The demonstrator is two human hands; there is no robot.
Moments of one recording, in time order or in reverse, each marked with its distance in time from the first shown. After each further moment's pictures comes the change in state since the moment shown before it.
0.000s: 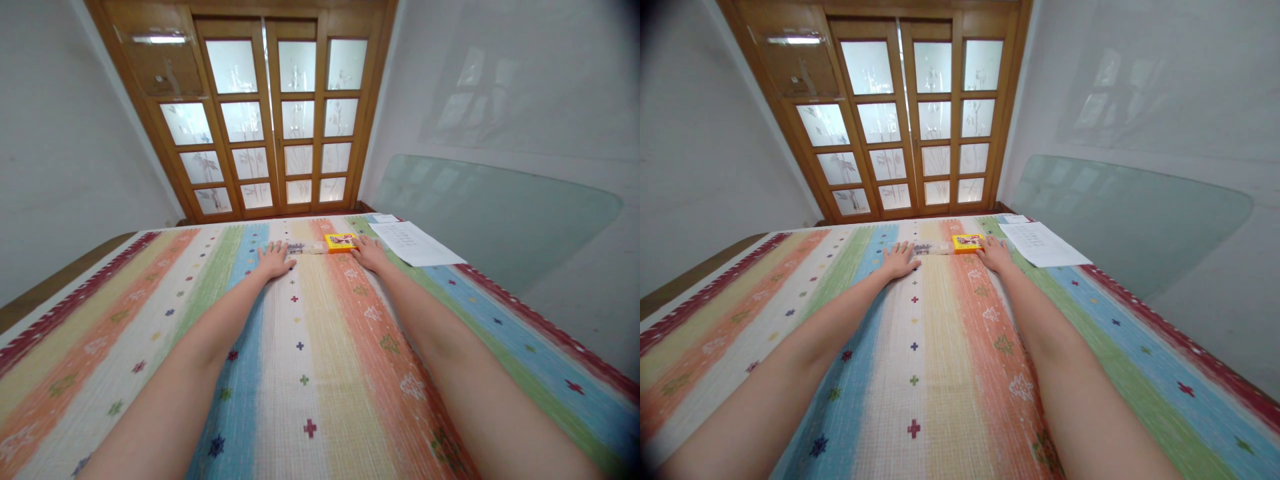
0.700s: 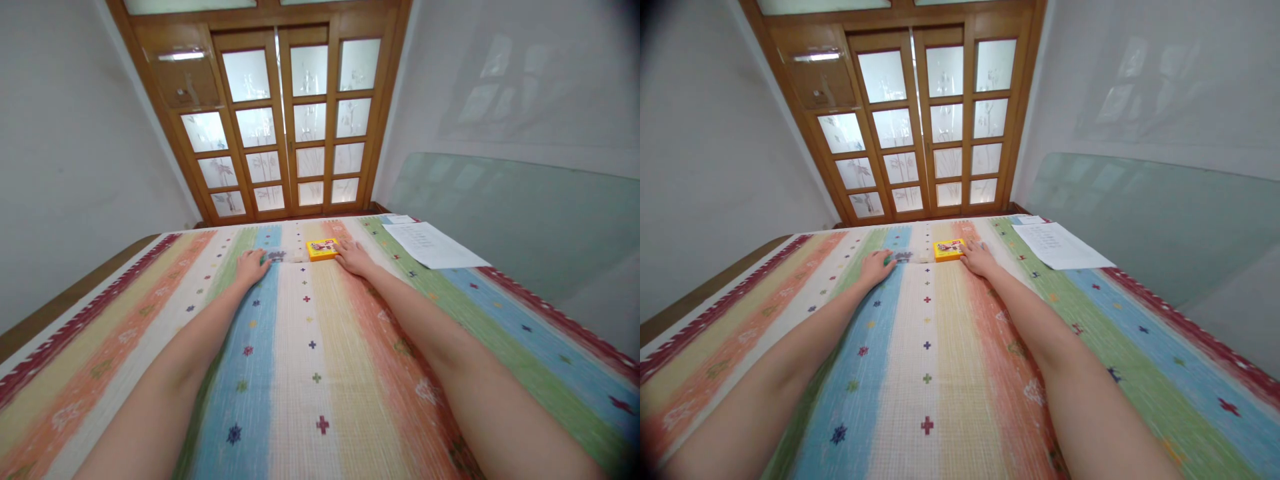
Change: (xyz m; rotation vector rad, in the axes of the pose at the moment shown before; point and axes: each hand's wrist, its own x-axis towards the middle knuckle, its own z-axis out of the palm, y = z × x) left_hand -0.059 -0.093 -0.017 0.034 0.276 -0.180; right_hand 0.008 -0.096 -0.004 -0.014 -0.037 -0.291
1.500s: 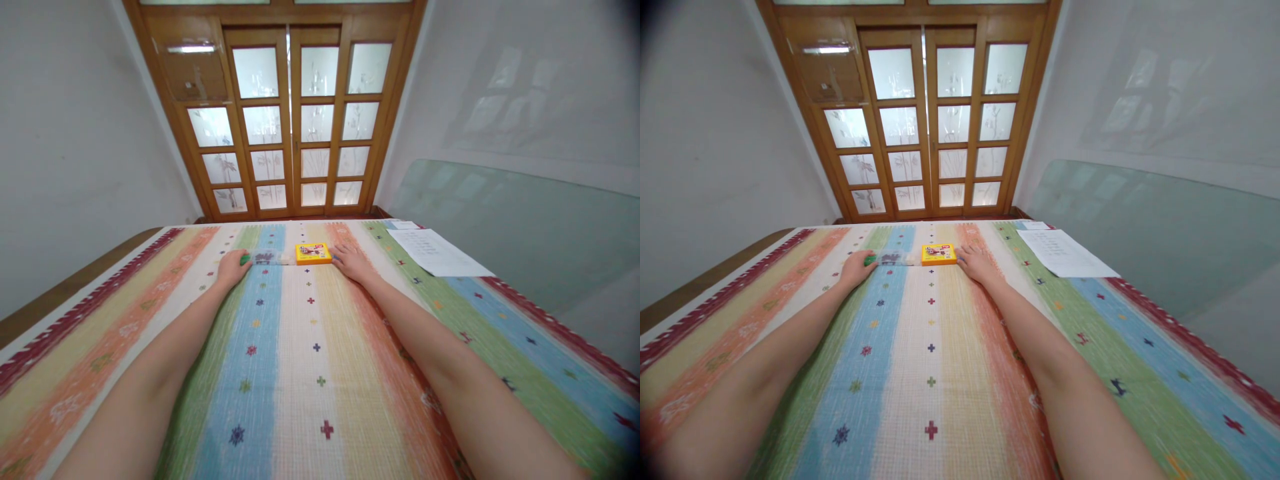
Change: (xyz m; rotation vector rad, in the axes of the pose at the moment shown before) left_hand -0.007 -0.086 -0.005 -0.069 0.112 0.033; right_hand 0.004 -0.022 -0.001 0.093 0.061 -0.048
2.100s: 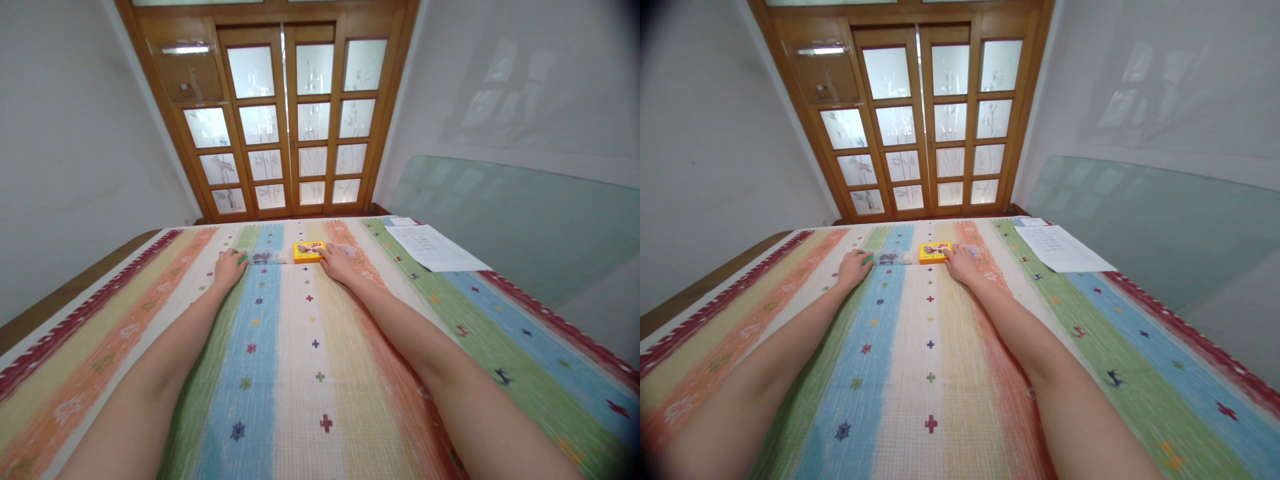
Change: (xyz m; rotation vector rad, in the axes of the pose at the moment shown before) left_hand -0.010 0.016 -0.018 0.157 -0.032 -0.071; right_hand 0.003 -0.062 -0.005 0.075 0.092 0.042
